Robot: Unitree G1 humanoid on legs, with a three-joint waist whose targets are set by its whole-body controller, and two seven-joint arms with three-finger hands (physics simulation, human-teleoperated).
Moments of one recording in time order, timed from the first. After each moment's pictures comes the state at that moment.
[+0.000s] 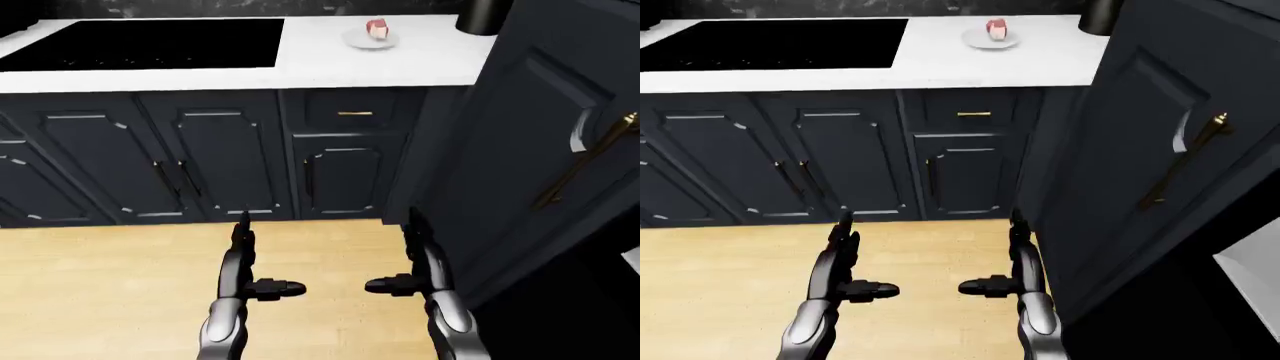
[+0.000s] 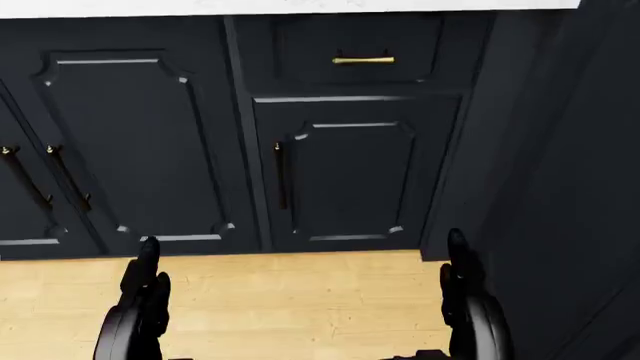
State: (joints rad) left arm 0.03 0.02 0.04 0.09 -0.01 0.06 -0.04; right arm 0.03 -0.01 -0.04 0.09 0.01 0.06 0.04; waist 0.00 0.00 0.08
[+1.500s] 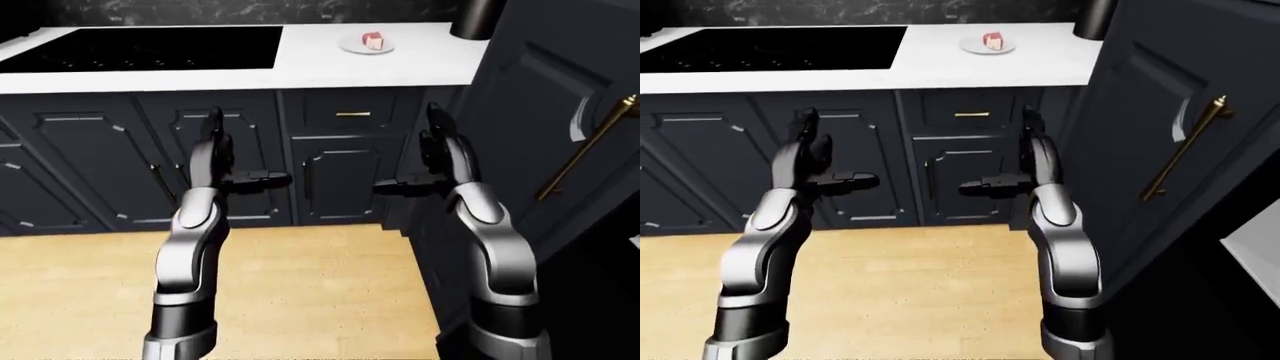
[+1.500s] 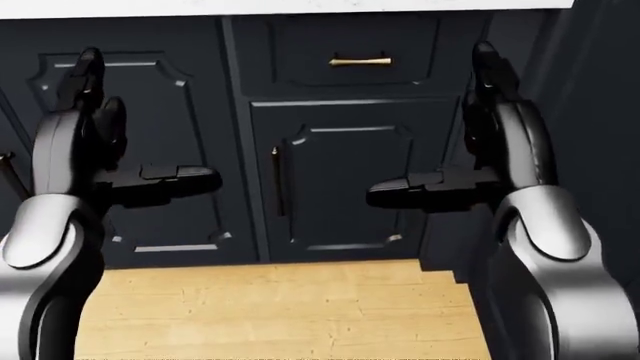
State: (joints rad) left arm -0.52 0.16 0.14 -0.06 -0.17 0.54 0.10; right arm -0.50 -0.14 -0.12 -0.22 0.05 0.70 0.00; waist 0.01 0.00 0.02
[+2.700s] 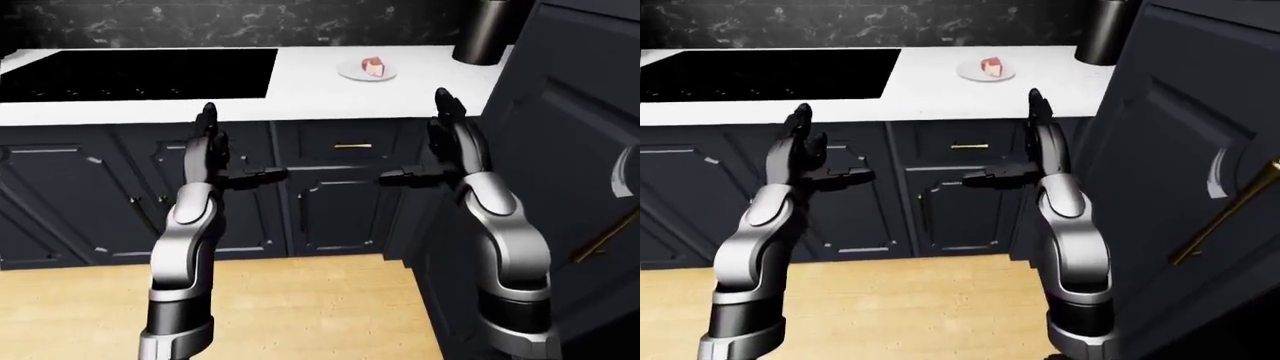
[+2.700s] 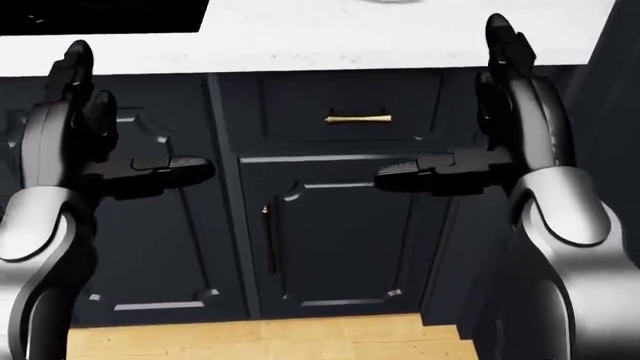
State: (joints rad) left arm -0.54 0.18 0.15 -0.06 -0.19 0.56 0.12; right arm -0.54 -0.18 -0.12 -0.26 0.05 0.74 0.00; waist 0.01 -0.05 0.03
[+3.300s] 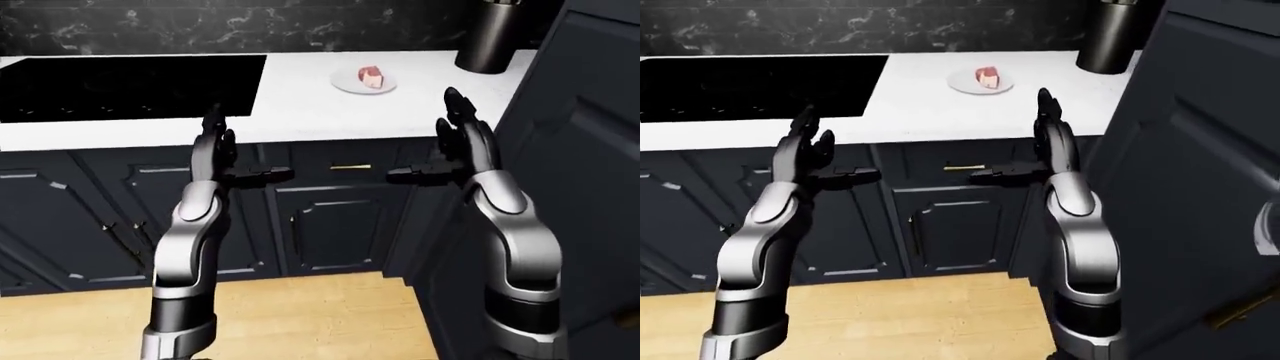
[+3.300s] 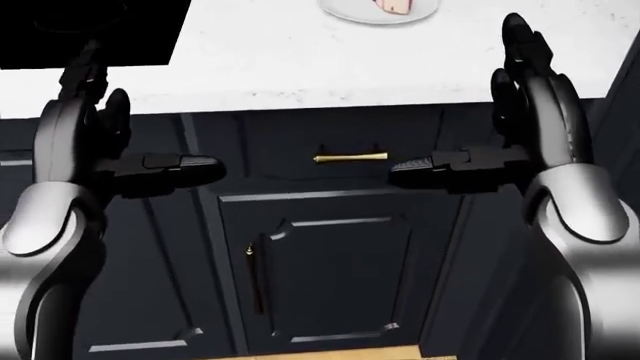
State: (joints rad) left arm -0.56 0.18 0.13 -0.07 -0.20 0.58 0.12; right arm -0.55 -0.20 -0.15 -0.28 0.04 0.79 0.01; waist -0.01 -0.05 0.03
